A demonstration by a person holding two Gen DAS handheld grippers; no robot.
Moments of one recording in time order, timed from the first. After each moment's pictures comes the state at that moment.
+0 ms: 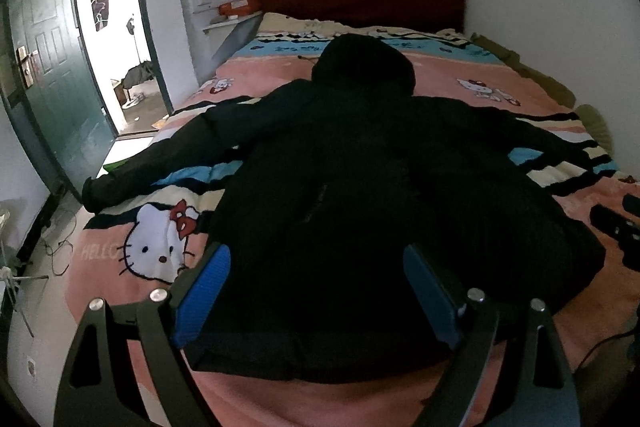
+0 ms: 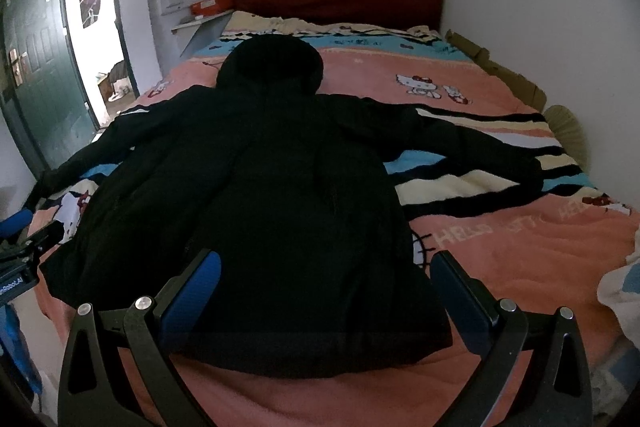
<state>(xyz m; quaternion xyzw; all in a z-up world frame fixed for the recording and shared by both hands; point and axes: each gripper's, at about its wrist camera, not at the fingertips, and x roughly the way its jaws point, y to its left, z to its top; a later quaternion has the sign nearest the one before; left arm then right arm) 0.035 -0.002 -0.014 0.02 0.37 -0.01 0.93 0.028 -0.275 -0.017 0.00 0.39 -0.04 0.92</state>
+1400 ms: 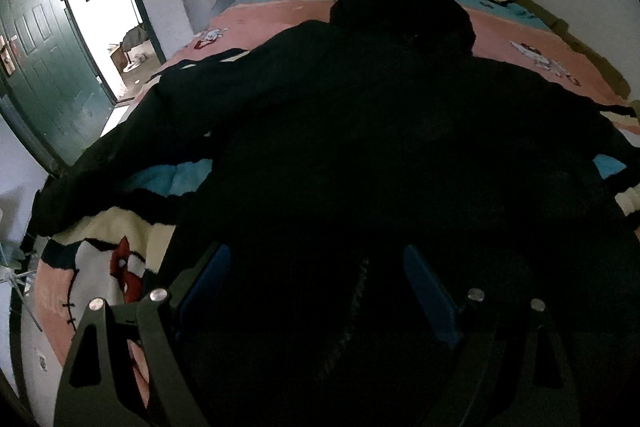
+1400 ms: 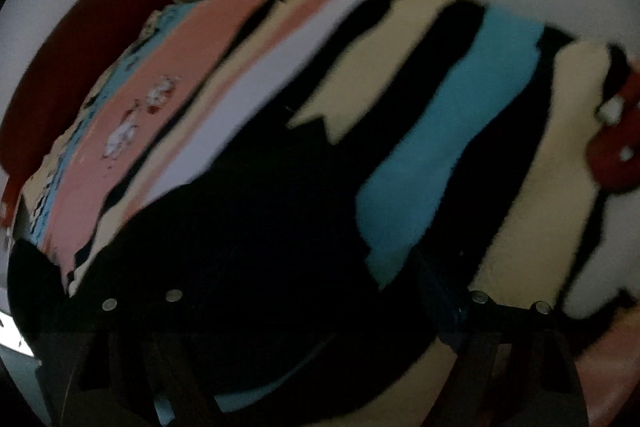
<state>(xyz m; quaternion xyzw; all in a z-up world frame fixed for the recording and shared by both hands) 0.213 0.004 -0.104 0.03 0.46 0.02 0.89 0.241 -0.751 -0.175 0.34 0.41 -0.32 0.79</state>
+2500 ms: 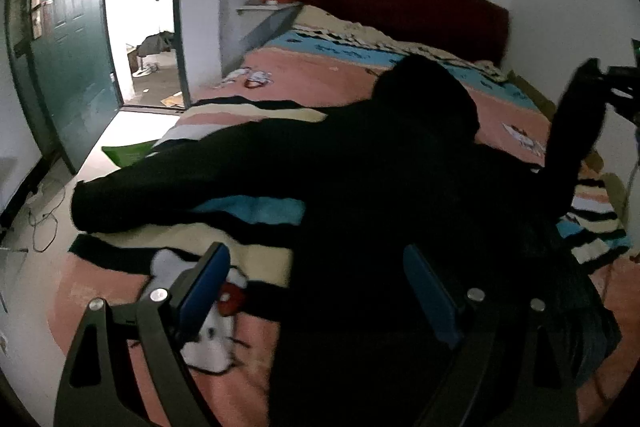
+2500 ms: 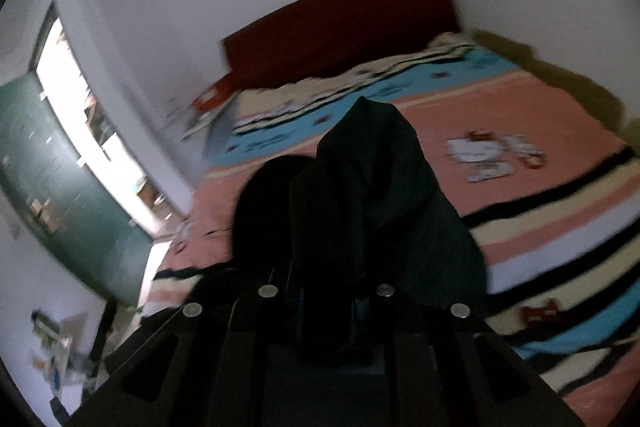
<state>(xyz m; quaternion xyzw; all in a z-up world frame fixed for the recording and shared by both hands) 0.150 0.132 -0.025 -0.06 0.38 0.01 0.92 0.357 -0.349 0.089 0.18 0.34 0.05 0.92</state>
